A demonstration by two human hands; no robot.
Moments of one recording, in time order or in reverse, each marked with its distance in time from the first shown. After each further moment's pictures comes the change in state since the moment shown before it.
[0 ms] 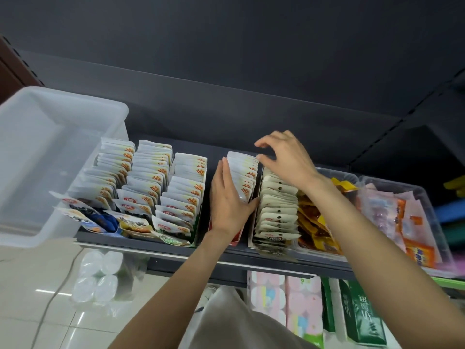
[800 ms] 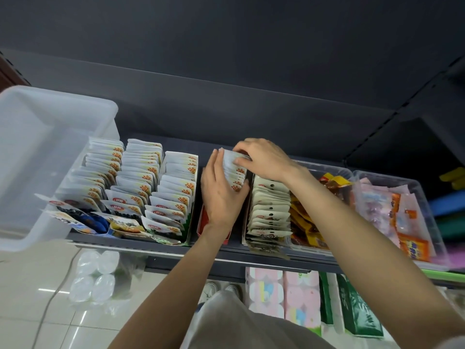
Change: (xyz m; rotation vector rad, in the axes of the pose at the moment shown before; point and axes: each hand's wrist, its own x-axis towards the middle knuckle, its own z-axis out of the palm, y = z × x) left_hand 0.013 0.005 0.009 0.052 0.238 0.049; right_hand 0.016 -0.009 0.014 -0.006 -0.270 -0.067
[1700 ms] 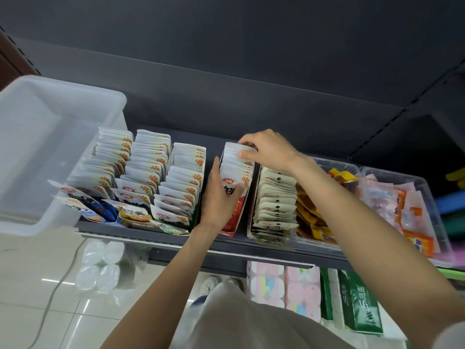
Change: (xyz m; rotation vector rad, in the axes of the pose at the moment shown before) left_hand -0.014 -0.016 -0.026 -0.271 -0.342 -0.294; right_hand 0.007 0.002 0.003 0.035 -0.047 0.035
